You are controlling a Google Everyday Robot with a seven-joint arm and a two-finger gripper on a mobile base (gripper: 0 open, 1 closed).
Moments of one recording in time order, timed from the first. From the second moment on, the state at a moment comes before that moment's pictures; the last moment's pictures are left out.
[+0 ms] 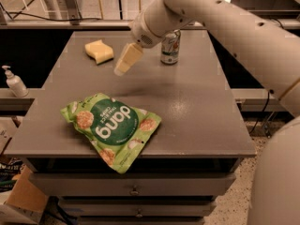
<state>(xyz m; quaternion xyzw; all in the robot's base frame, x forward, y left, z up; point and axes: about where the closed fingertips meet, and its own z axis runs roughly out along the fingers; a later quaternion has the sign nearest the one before) 0.697 0.064 0.895 -0.62 0.67 0.13 0.38</state>
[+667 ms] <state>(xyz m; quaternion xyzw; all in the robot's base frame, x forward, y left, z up) 0.754 0.098 0.855 -0.60 0.70 0.11 0.36</state>
